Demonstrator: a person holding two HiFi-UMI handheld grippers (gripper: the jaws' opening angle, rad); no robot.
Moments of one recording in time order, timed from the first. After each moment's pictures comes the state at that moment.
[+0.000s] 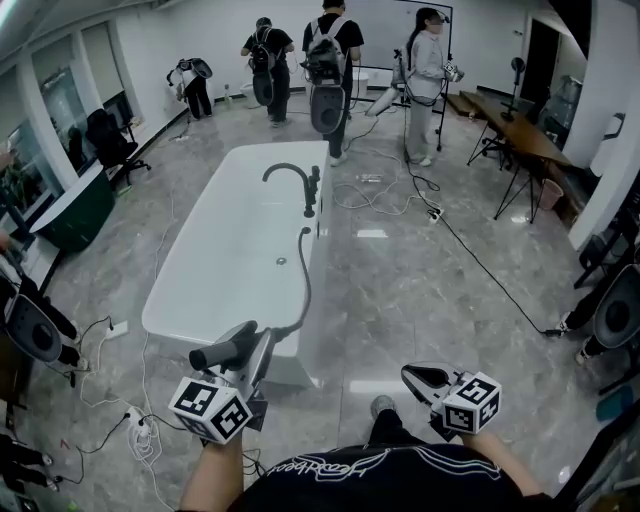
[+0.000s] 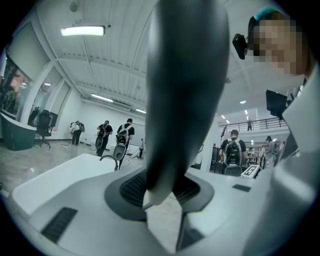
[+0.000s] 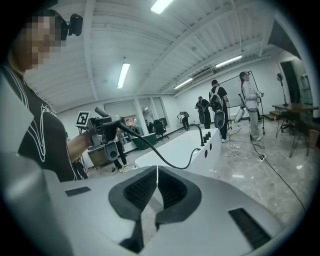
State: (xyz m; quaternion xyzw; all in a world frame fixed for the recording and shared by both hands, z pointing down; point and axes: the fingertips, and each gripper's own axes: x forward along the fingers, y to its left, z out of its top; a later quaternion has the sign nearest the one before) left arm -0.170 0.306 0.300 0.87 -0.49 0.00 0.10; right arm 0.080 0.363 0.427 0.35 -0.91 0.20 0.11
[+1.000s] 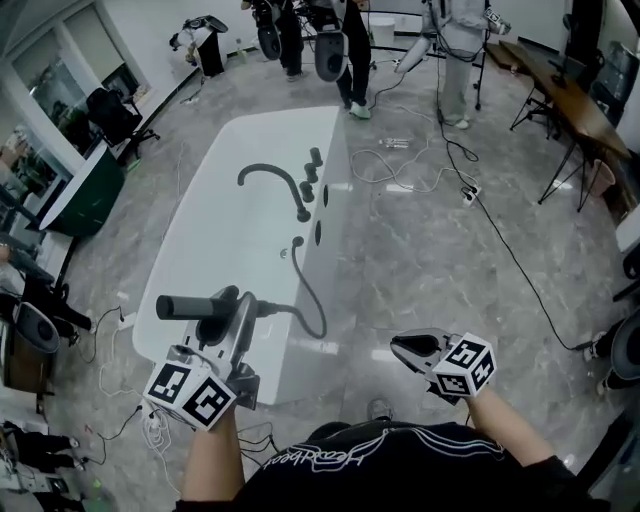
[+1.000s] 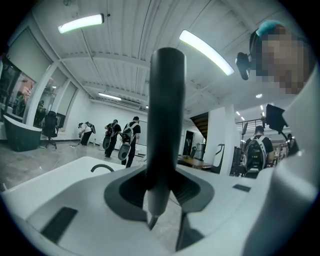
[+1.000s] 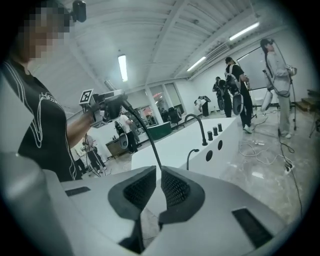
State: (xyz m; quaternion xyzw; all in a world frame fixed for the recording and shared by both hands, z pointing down) left arm -0.079 0.016 0.284 0.83 -0.55 0.01 0.11; right arm 0.142 0.053 0.497 0.20 -0.94 0.22 0.16
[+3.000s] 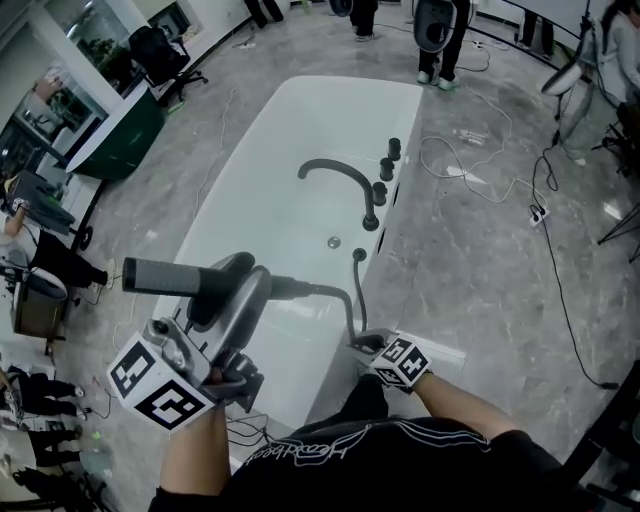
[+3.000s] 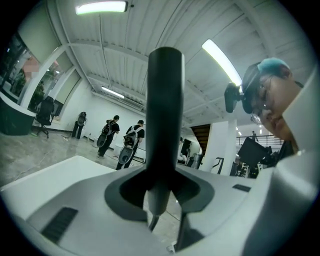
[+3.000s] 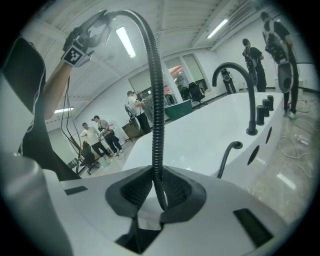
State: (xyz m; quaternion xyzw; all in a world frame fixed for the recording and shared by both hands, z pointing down) left arm -0.172 -0.137 0.239 0.84 -0.52 -0.05 0.15; right arm -0.111 -0.075 0.646 0.03 -0.94 0.24 0.26
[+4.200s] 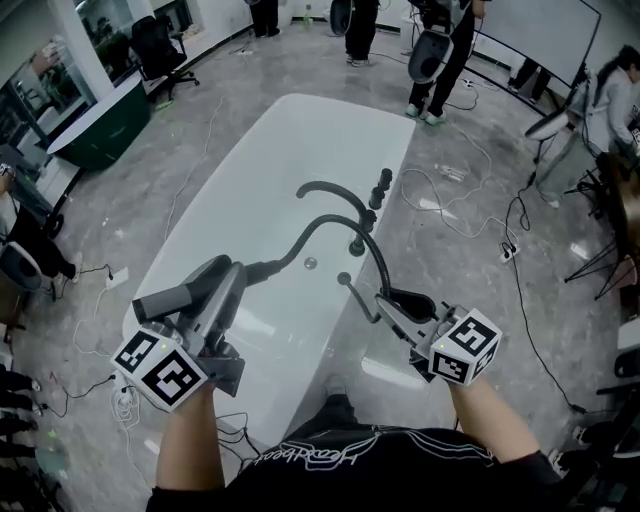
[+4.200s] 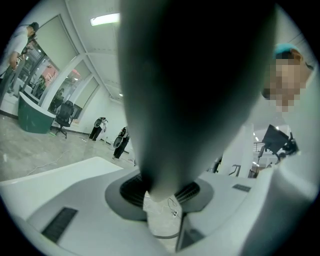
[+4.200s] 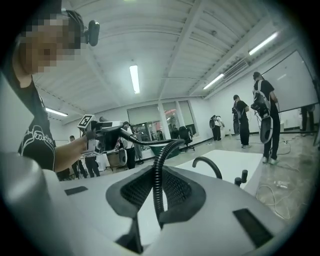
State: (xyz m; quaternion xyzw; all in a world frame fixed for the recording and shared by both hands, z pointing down) left arm -0.267 -0.150 0.291 0.79 -0.59 -0.08 0.17; right arm -0.067 -0.200 0.401 0.16 -0.98 0.12 0.07
